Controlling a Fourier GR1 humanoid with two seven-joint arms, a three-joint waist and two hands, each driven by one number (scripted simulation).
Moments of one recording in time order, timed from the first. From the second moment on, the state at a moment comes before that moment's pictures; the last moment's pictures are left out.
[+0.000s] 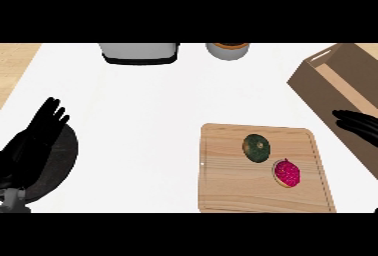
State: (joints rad) left arm -0.01 0.46 -0.03 -1.61 0.45 0.12 0.16; right arm 0.01 -0.99 0.08 -1.78 0.15 0.33 -0.42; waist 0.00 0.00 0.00
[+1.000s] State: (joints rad) left arm -0.01 0.40 0.01 -1.63 0.38 0.08 0.20; right arm -0.11 -0.81 0.25 -1.83 0.42 0.61 0.02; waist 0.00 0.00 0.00
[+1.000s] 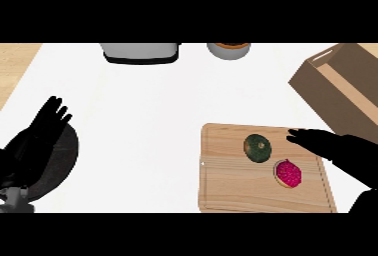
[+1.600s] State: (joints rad) left arm -0.01 0.36 0.09 -1.66 0.35 0.02 0.25; right arm -0.07 -0.69 0.19 -1.82 0.57 0.65 -0.10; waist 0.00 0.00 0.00
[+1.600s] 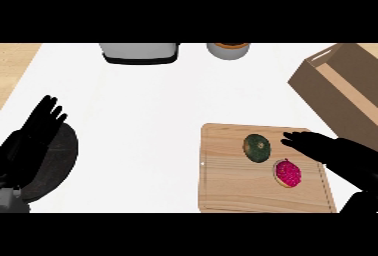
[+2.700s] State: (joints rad) left arm -0.02 0.27 0.14 -1.66 0.27 -0.03 0.27; right arm -0.07 -0.52 0.21 -1.78 0.88 0.68 -0.11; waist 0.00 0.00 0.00
